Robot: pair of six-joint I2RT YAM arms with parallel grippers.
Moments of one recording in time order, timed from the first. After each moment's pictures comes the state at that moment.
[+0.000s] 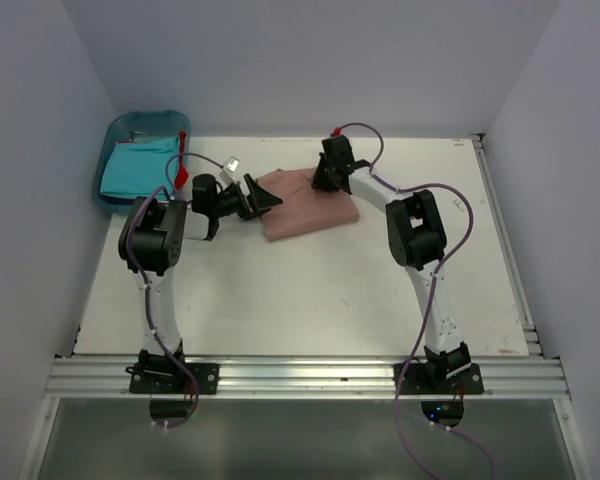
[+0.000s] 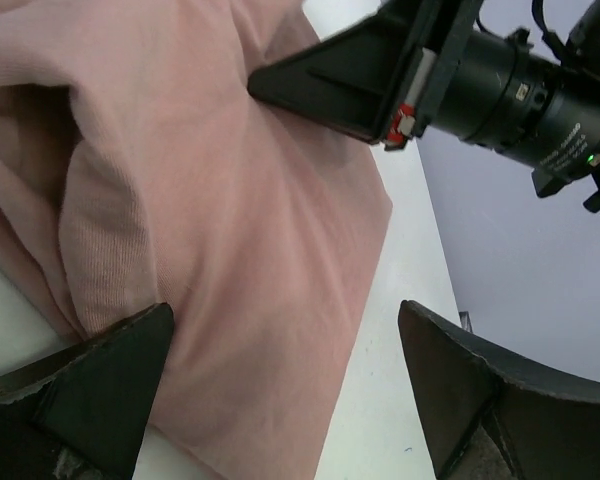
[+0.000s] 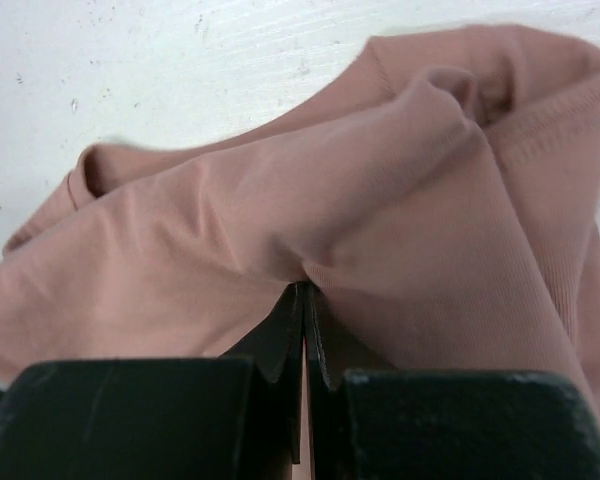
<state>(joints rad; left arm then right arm) -0.11 2.19 1.11 0.75 0.87 -0.81 0.42 2.44 1.97 -0.30 0.02 0.65</state>
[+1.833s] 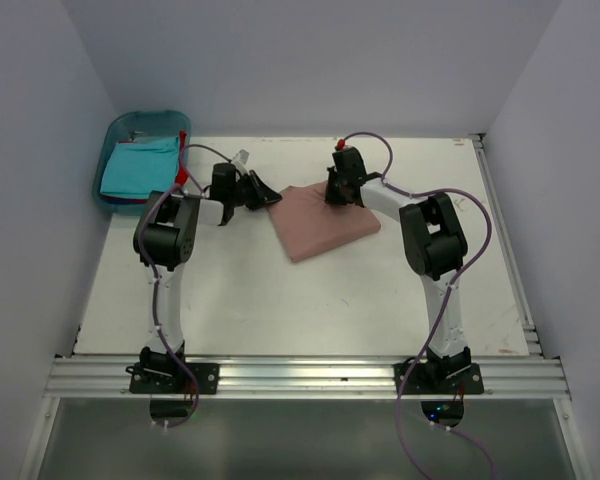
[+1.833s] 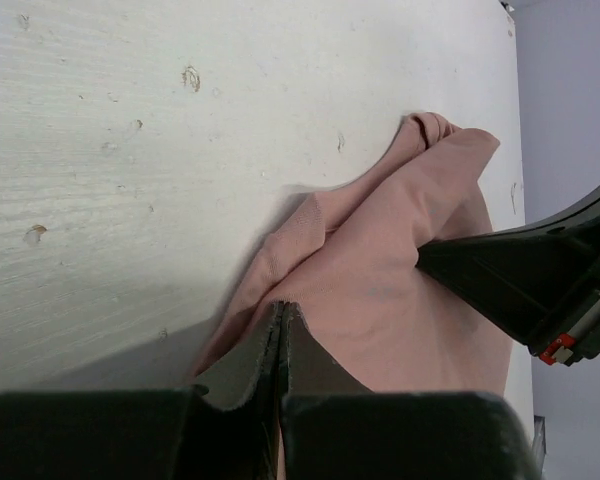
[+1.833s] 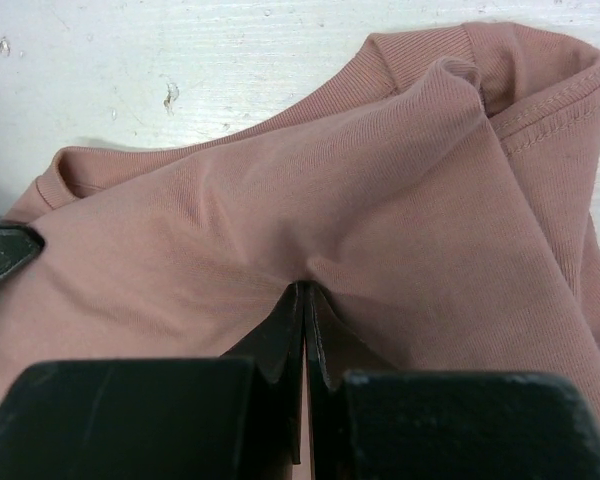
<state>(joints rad) -0.20 2.26 1.30 0.47 0.54 -0.75 0.42 2.22 1.62 -0.21 0.03 0.47</state>
